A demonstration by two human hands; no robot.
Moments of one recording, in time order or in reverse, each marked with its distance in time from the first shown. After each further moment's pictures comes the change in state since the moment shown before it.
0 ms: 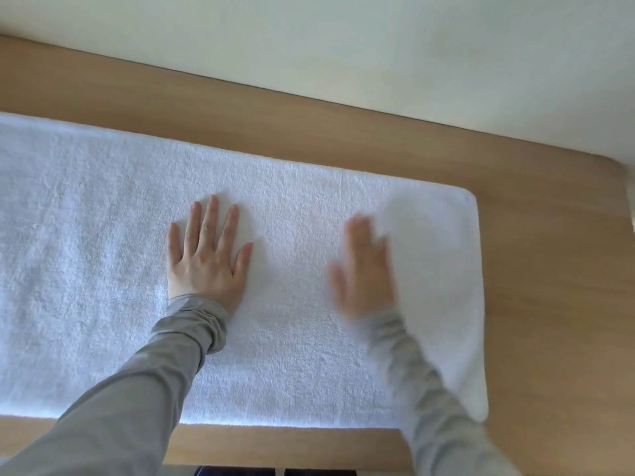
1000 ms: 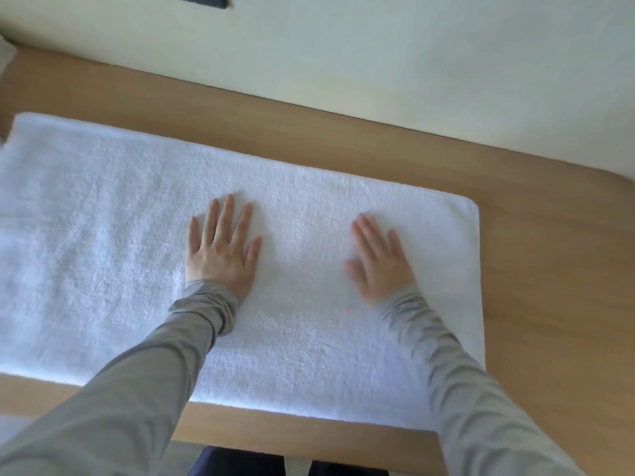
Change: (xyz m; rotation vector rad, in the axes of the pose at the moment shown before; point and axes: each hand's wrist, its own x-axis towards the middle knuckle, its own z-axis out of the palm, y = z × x) left_hand -0.003 0.002 -0.001 0.018 -0.020 -0.021; right_hand 0.022 0.049 -0.004 -0.219 -0.256 -0.194
